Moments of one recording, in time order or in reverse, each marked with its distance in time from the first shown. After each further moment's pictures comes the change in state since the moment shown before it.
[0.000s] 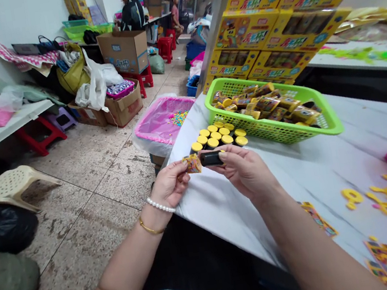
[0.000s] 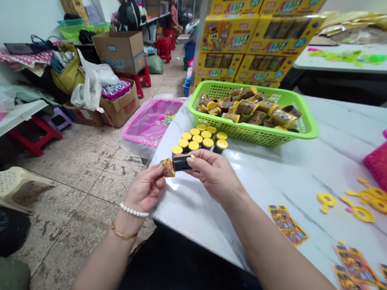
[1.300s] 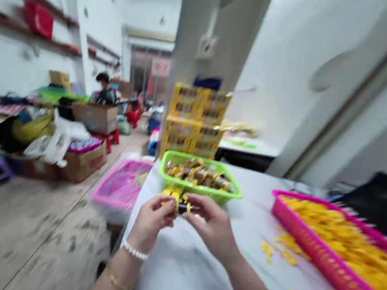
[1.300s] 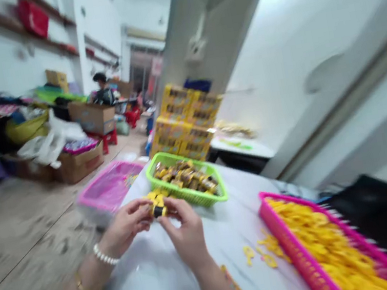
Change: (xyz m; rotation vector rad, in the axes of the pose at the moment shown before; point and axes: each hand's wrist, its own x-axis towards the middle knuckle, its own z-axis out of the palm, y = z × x) left_hand 0.029 0.009 0.063 0.301 -0.379 0.230; right_hand -0.018 -0.034 -0.022 -0.737 0.306 -0.666
